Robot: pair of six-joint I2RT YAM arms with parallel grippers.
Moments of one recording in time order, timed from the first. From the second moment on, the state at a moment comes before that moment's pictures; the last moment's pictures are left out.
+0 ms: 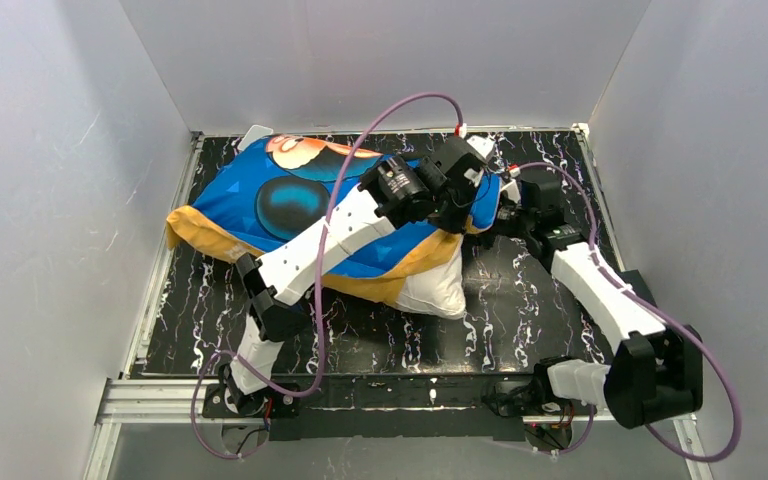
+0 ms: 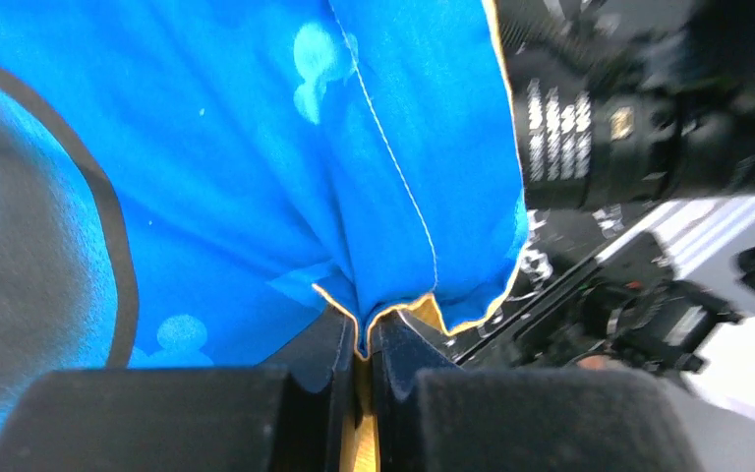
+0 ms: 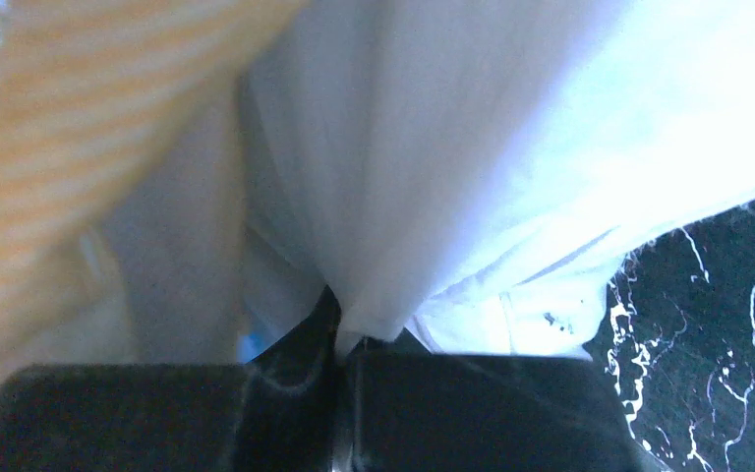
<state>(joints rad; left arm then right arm) -1.04 2.03 2.36 -1.18 -0.17 -0.41 0.29 1.25 0.89 -0.19 -0.74 1.11</state>
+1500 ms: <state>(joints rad) -1.02 1.41 1.94 -0.88 -0.09 -0.59 0.19 1.24 1.06 -0.69 -0.64 0.74</state>
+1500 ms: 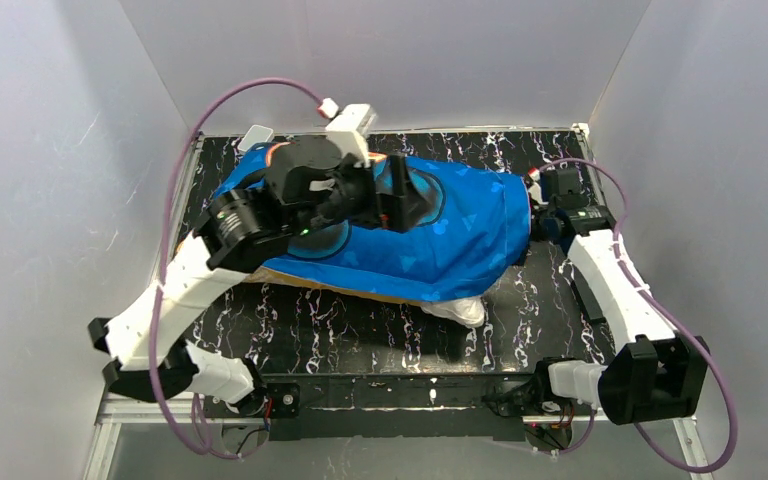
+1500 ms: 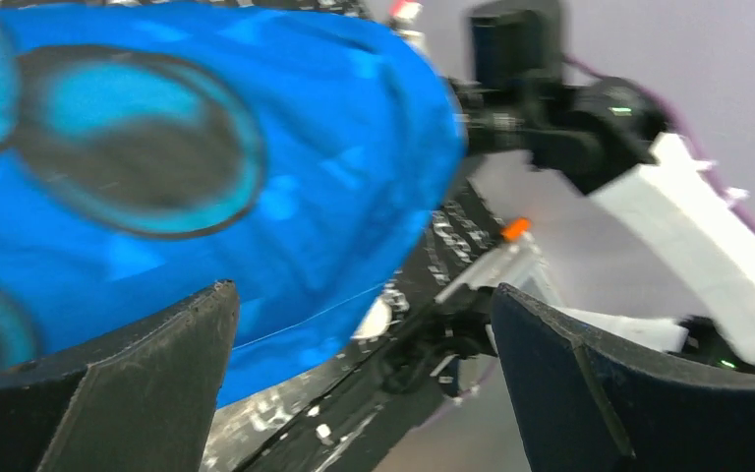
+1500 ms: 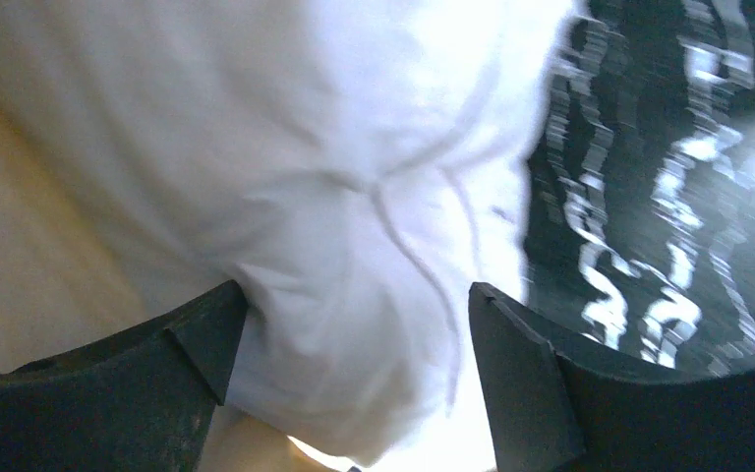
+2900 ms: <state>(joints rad) -0.55 1.35 1.66 -1.48 -0.37 -0.55 0.23 1.23 1.05 -0.64 -0.56 0.87</state>
